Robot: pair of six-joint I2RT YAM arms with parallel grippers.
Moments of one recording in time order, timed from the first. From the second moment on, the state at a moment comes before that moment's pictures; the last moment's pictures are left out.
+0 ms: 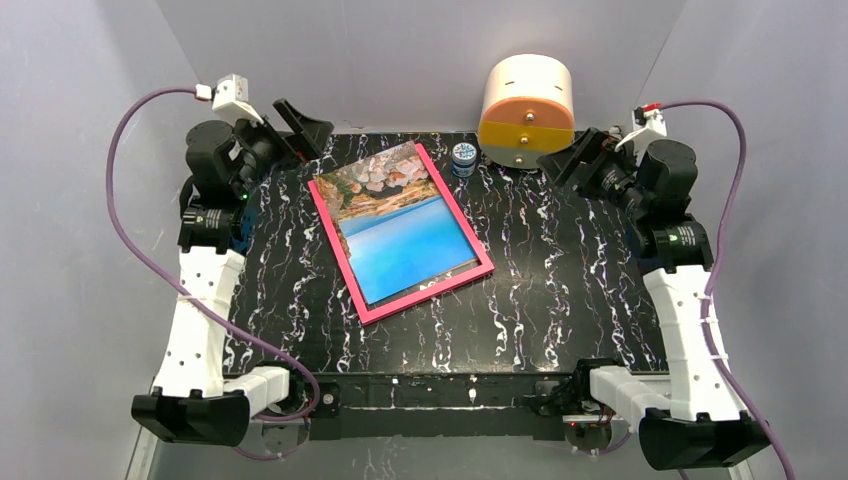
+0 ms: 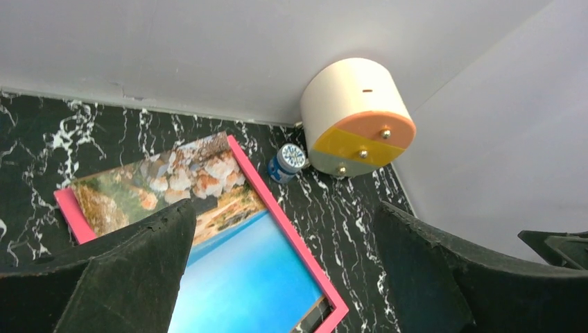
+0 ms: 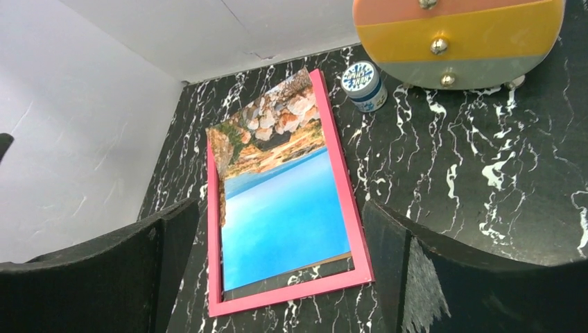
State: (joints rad) left arm -0.07 1.14 1.42 -0.35 0.29 -0.49; right arm 0.09 1.00 1.26 -0.46 -0.33 0.52
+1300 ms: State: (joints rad) left arm -0.07 1.25 0.93 -0.69 0.17 -0.45; right arm 0.61 1.82 1.25 -0.72 0.03 0.36
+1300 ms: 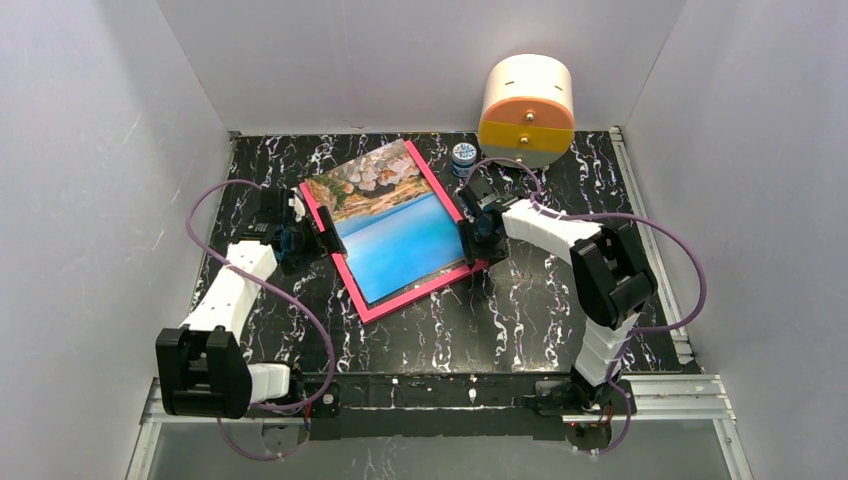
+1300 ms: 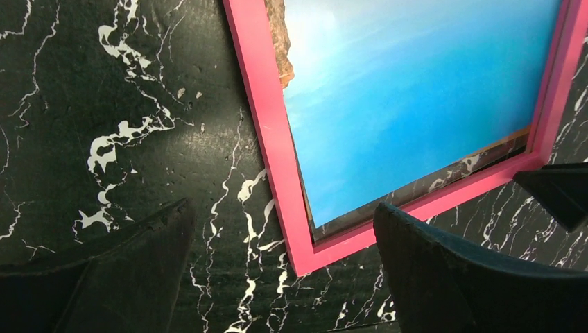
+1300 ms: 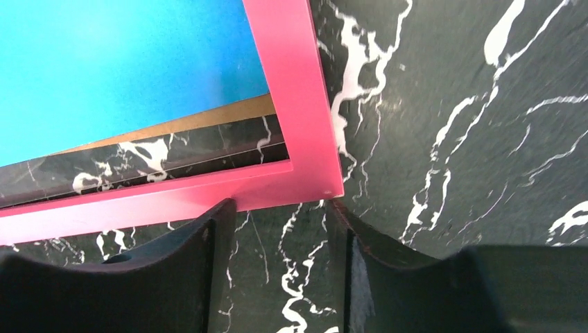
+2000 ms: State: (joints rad) left arm -0.07 1.34 0.89 -0.67 0.06 -0.45; right arm 0.60 2.01 1.48 -0.60 0.08 0.23
